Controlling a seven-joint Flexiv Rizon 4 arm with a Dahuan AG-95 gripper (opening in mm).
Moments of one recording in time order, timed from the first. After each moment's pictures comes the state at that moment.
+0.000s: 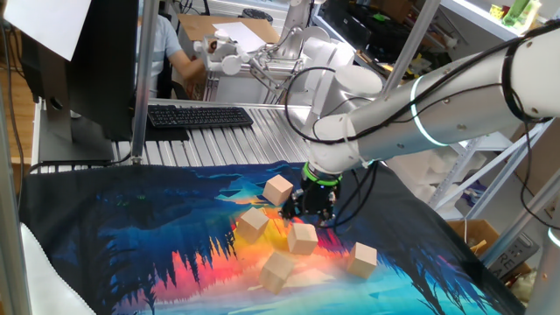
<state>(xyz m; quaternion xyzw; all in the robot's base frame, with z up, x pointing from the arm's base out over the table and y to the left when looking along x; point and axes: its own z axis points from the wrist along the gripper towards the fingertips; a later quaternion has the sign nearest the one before) 0.573 -0.041 0.071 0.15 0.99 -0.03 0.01</state>
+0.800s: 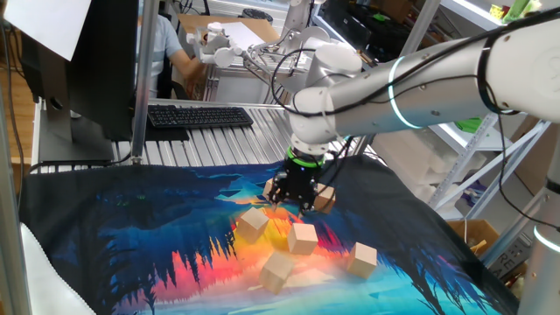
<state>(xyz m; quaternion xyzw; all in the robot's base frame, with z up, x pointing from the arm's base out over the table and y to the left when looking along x) 0.606 -0.013 0.088 0.26 0.96 -0.02 0.00</state>
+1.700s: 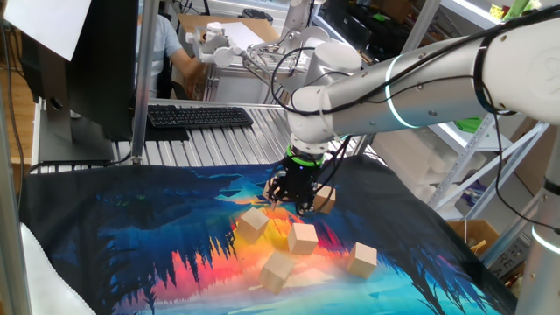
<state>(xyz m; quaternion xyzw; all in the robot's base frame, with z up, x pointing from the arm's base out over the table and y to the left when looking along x) 0.604 -0.011 0.090 0.32 0.95 -0.02 0.01</state>
